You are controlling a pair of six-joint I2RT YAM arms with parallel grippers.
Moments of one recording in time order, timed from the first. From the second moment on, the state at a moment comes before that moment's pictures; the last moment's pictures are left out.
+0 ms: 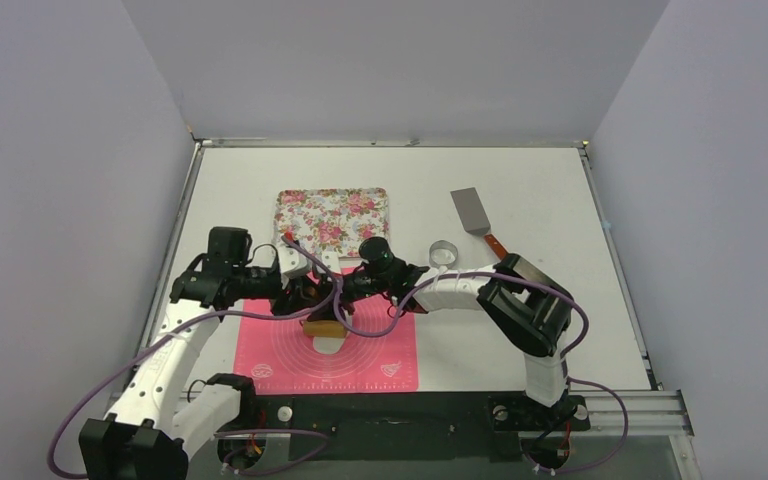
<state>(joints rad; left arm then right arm) -0.16 0.96 0.79 -0.77 0.98 0.79 0.96 1.92 1.05 0.55 -0.85 -0.22</state>
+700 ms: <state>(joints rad) -0.19 0.93 0.79 -0.72 0.86 0.59 1.02 1.86 0.92 0.59 -0.44 -0.13</state>
